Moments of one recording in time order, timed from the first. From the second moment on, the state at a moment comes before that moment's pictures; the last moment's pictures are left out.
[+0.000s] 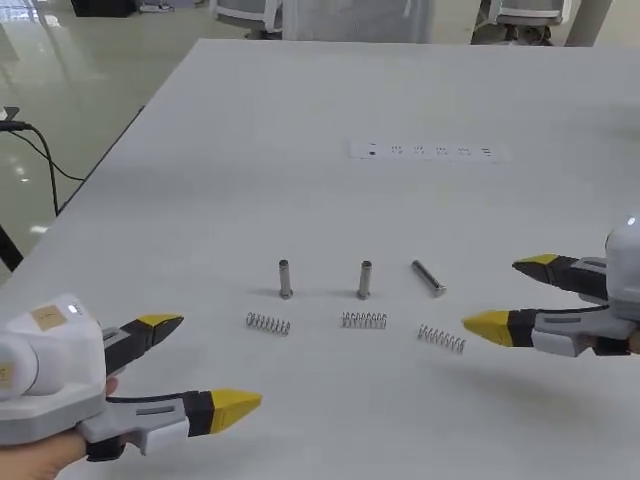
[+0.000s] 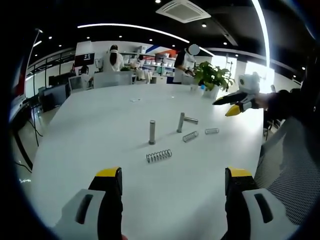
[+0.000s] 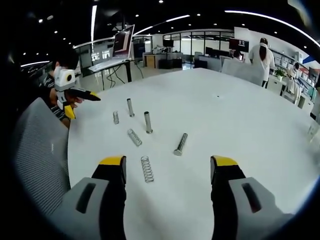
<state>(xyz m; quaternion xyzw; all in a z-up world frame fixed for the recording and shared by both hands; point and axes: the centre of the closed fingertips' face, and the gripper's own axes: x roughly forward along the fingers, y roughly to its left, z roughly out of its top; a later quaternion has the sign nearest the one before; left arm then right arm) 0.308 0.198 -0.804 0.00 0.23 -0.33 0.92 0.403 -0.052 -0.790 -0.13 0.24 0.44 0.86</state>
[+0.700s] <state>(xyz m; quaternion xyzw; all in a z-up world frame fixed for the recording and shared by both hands) 0.303 0.200 -0.801 0.00 0.23 -0.32 0.92 0.441 -0.024 -0.791 -0.15 0.26 0.44 0.85</state>
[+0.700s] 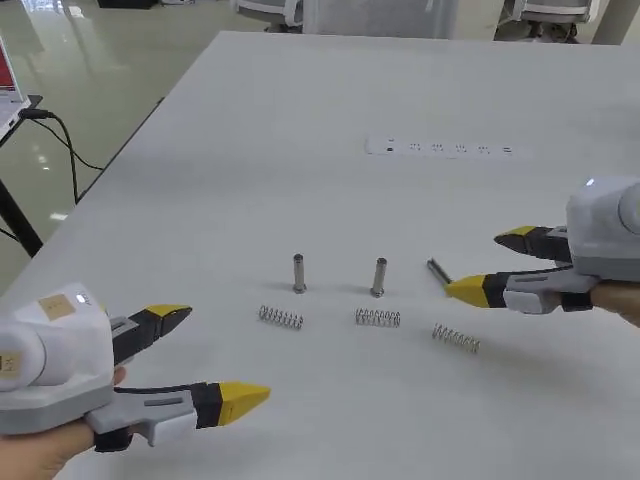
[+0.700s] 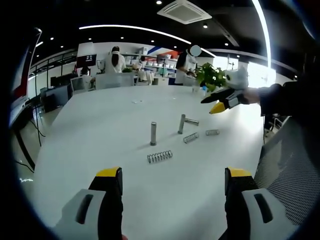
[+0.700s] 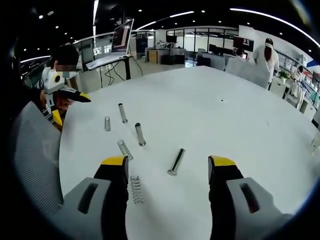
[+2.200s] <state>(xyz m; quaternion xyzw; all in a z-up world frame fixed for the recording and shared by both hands) 0.306 0.206 -0.796 0.00 0.22 -0.31 0.92 0.485 0.006 -0.840 -0.19 0.37 0.39 0.82</state>
